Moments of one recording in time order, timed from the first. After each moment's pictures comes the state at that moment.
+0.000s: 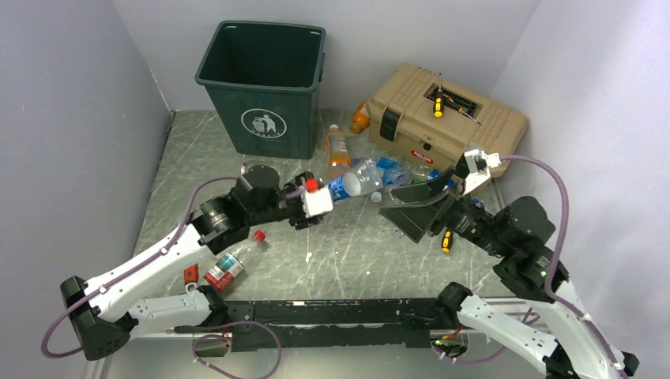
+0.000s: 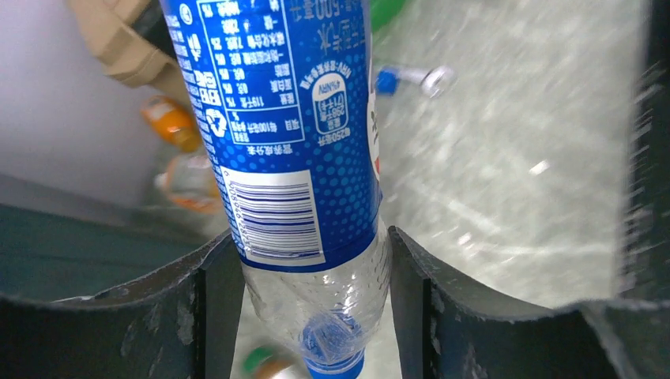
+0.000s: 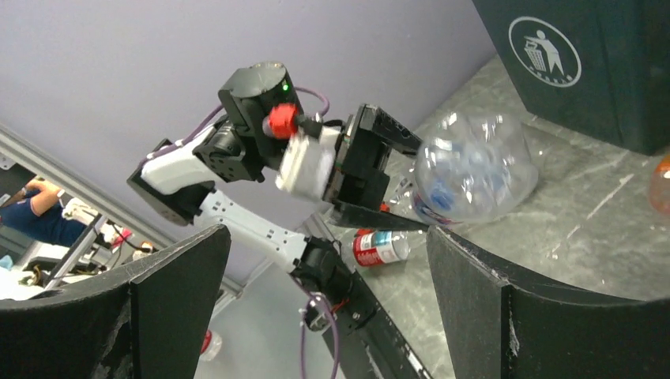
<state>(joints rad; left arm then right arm) -0.85 1.04 1.06 -0.35 0.28 0.46 0.76 0.59 1.05 -0.30 -0.25 0.66</state>
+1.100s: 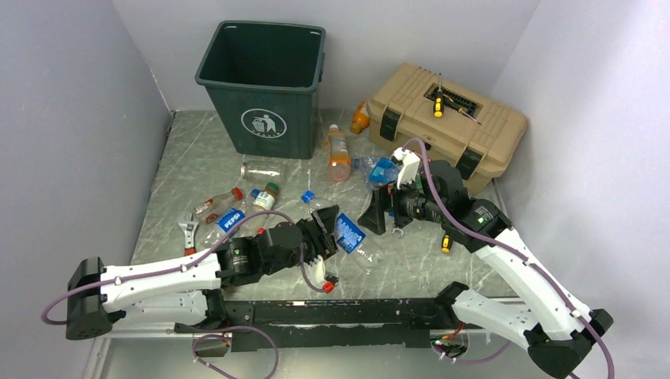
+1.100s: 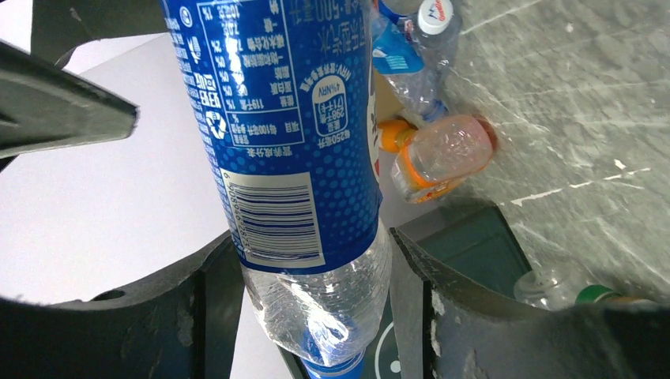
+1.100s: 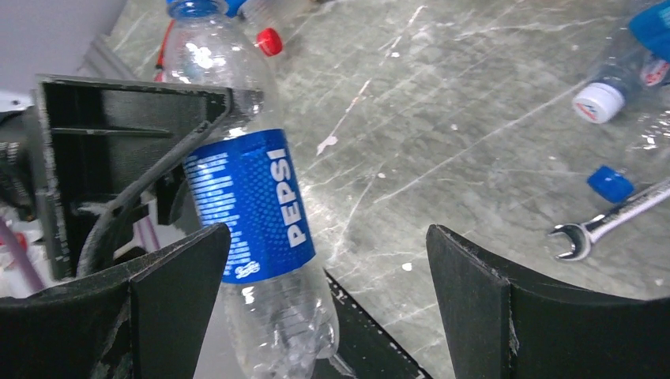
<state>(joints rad) -1.23 0.99 0.72 -0.09 -0.25 1.71 0.66 0.91 1.08 -0.74 -0.23 0.33</state>
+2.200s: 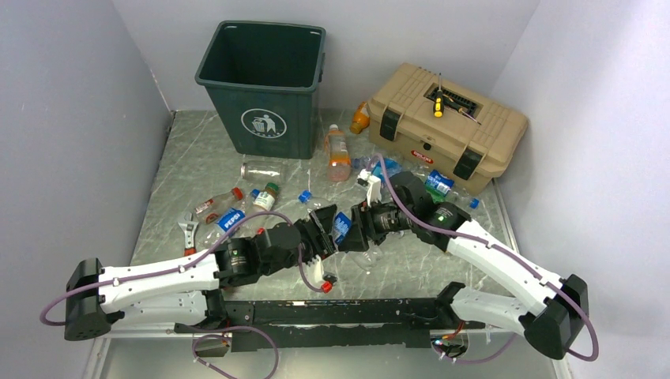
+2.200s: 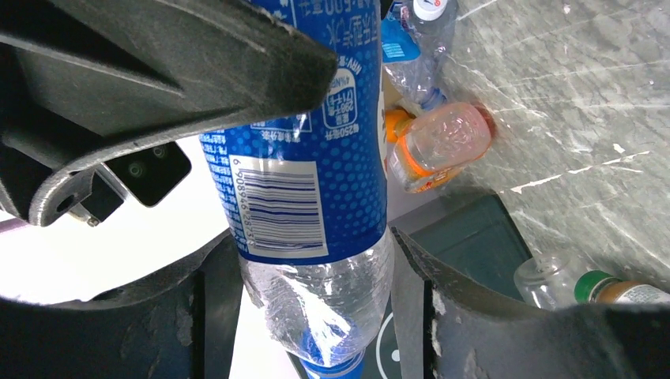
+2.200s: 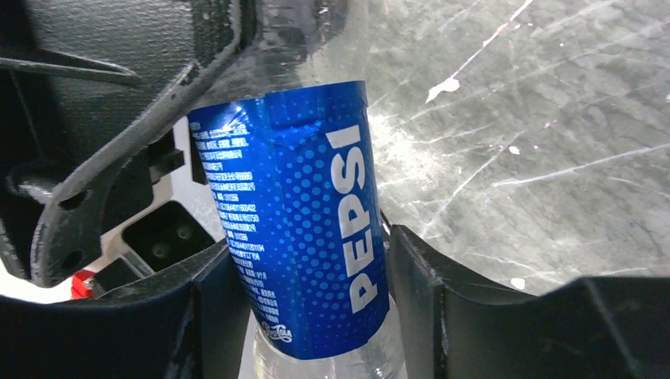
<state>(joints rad) -1.24 0.98 0.71 -0.12 -0.28 1.73 0.73 1.04 0.87 -0.50 -0.58 0.42</state>
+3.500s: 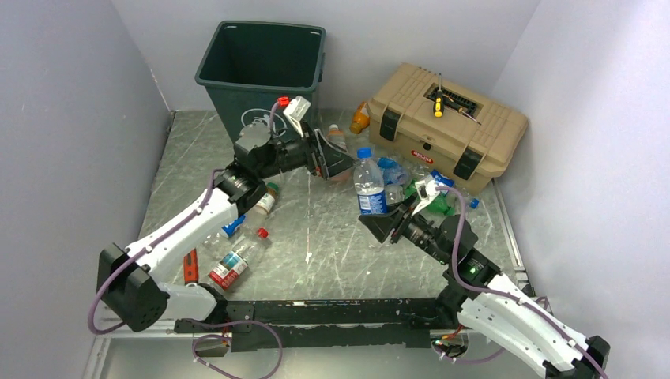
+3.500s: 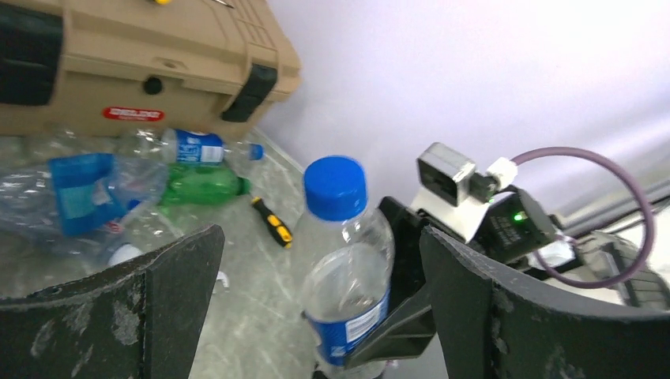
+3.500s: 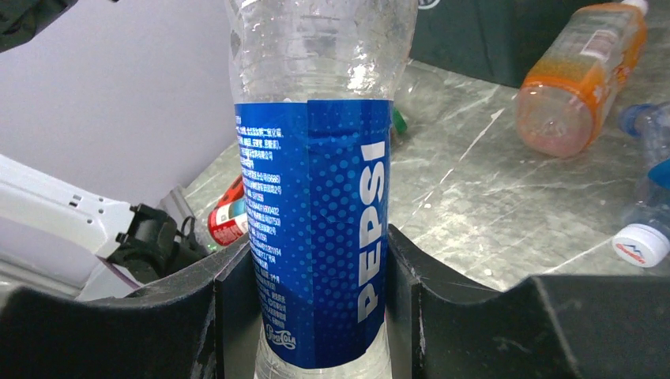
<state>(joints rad) -0.64 1.28 1.15 0.21 0.53 -0.67 0.73 0.51 0.45 0.09 -0.11 0.49</state>
